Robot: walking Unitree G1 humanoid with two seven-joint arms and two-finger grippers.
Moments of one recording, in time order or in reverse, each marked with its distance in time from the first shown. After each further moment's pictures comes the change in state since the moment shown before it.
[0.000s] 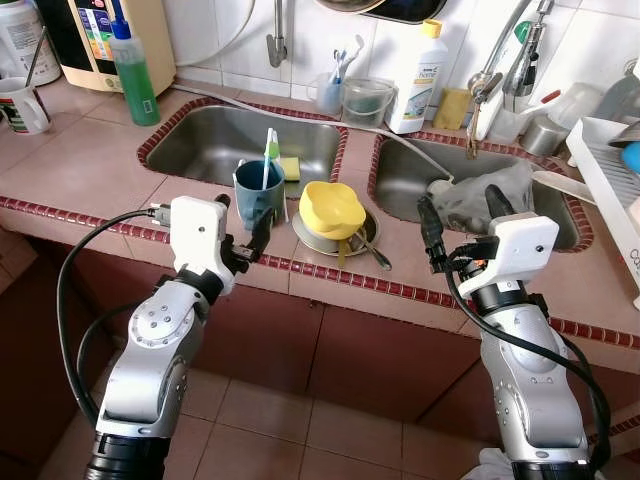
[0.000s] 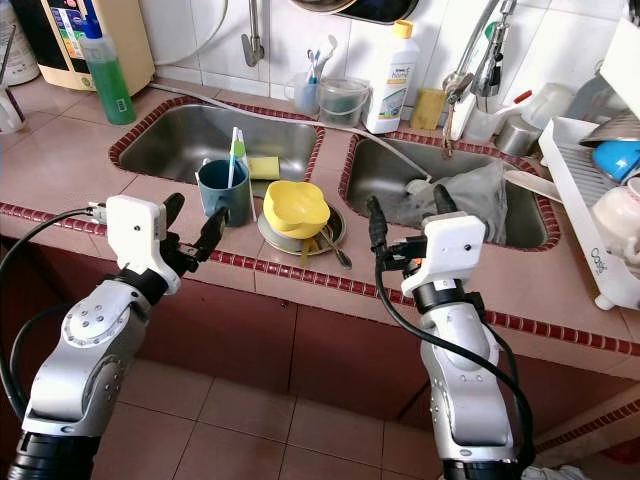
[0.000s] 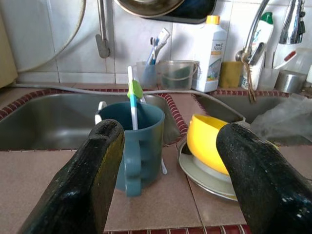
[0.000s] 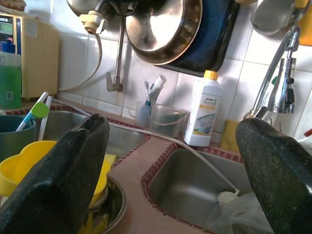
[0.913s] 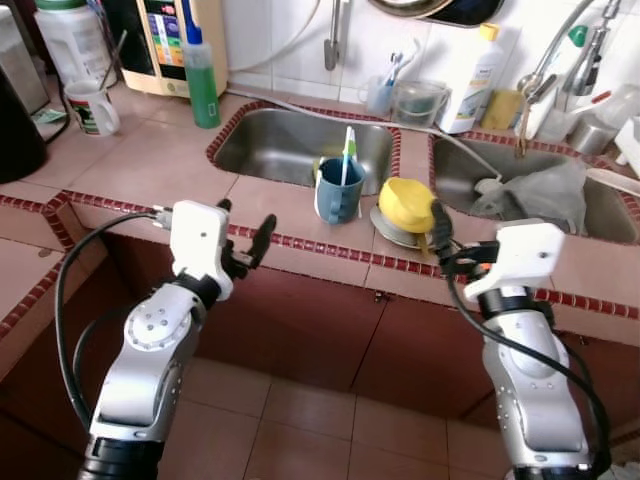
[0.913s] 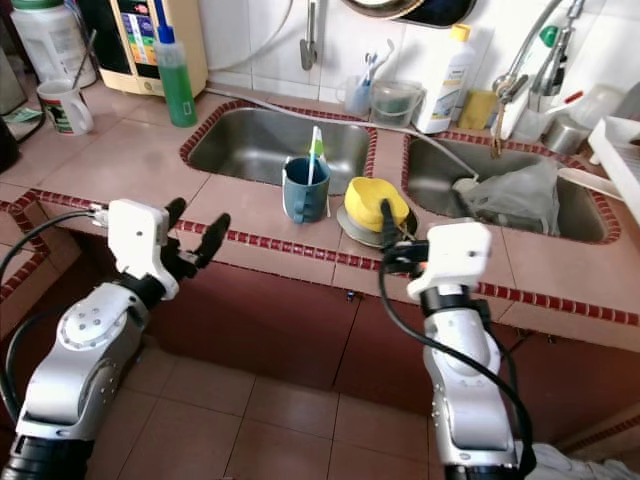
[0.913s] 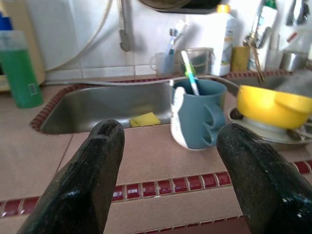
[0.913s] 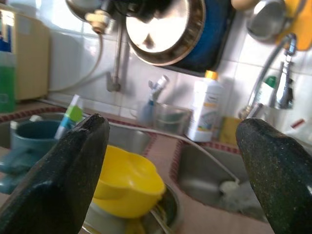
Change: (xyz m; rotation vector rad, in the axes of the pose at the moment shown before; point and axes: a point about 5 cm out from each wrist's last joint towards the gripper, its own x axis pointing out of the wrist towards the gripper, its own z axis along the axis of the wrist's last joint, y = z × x) left arm -0.002 -0.005 -0.003 0.059 0.019 -0.075; right arm -0.007 -0.015 -0.005 -0.059 0.015 -0.151
